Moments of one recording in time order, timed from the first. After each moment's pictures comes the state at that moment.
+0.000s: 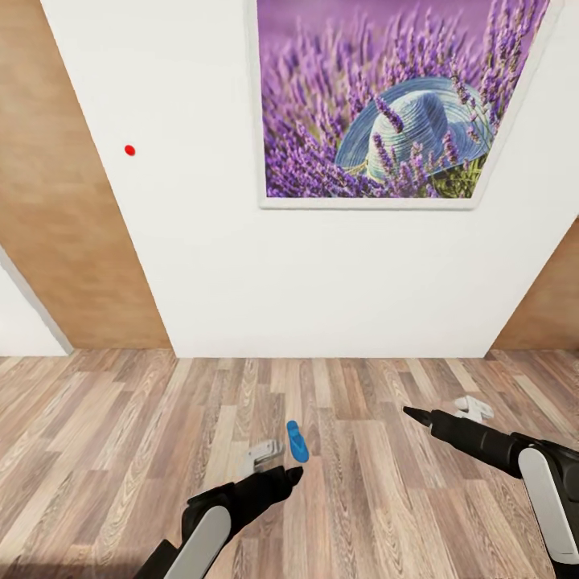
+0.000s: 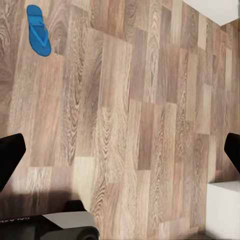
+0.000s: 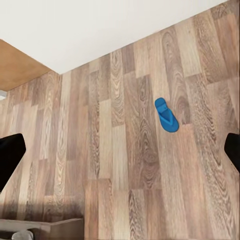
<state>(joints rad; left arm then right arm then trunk) -0.23 -0.02 -0.53 -1.49 1.00 0.57 0.56 -0.29 -0.18 -0.32 -1.61 -0.46 1.04 0.32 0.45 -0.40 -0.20</state>
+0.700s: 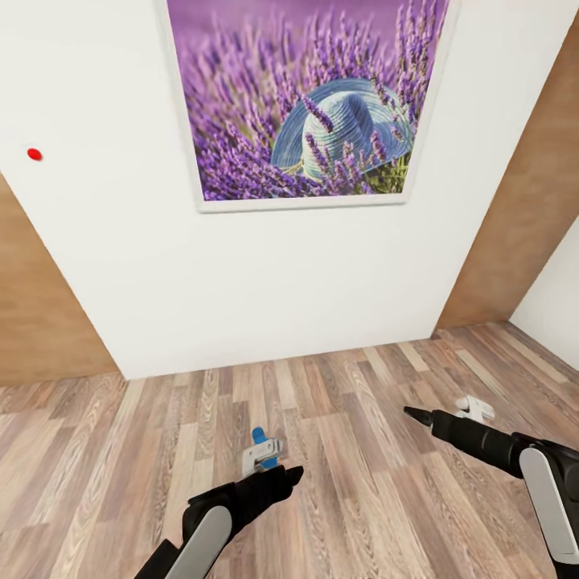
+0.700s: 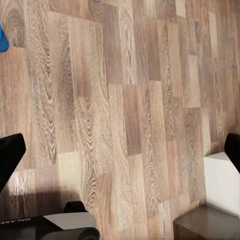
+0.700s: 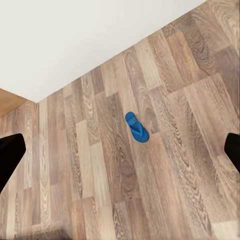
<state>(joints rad) -0.23 -0.02 -0.53 -1.49 0.99 0.57 0.56 -0.29 -0.18 -0.32 -1.61 -0.46 1.04 0.32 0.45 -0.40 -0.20</state>
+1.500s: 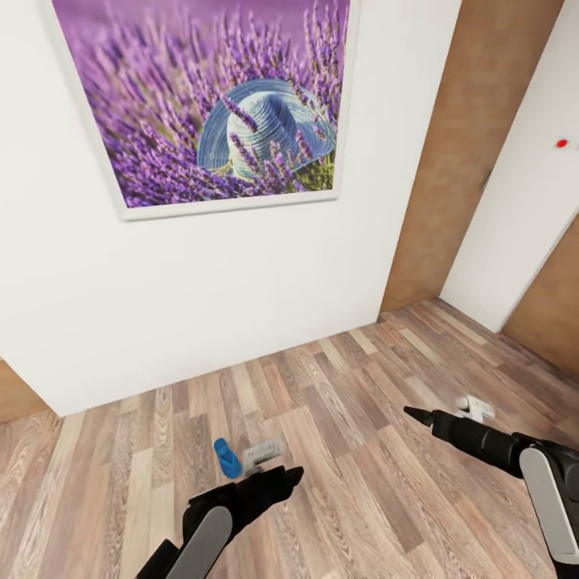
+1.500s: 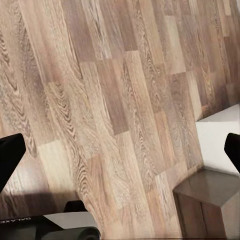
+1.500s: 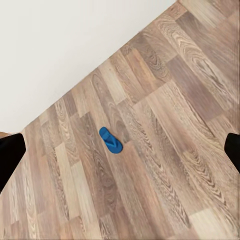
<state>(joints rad) -0.23 -0.02 -0.53 -1.49 0.99 0.57 0.56 -0.29 -0.18 -0.32 -1.61 -0.46 1.04 0.32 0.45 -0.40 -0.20</state>
